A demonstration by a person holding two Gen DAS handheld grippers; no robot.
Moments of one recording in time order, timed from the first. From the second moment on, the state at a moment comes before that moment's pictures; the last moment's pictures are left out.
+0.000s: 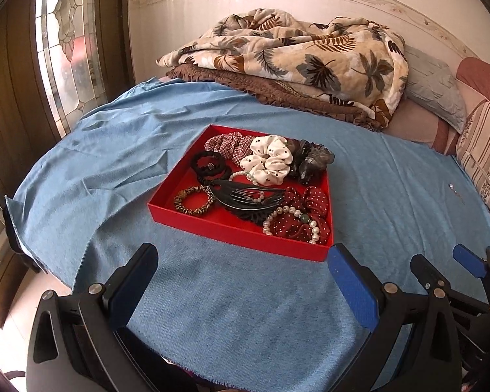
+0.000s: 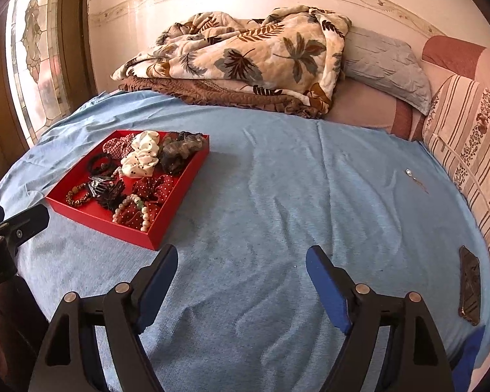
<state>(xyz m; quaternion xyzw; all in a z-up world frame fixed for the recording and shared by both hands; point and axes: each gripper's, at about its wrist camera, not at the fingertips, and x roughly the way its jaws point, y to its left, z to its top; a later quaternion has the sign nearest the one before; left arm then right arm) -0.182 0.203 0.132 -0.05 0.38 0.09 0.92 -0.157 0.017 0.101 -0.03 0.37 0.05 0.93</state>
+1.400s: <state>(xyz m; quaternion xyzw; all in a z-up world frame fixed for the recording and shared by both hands) -0.185 0.206 0.116 -0.06 0.39 0.09 0.92 -0.165 0.024 0.110 -0.03 0.35 0.05 0.93</state>
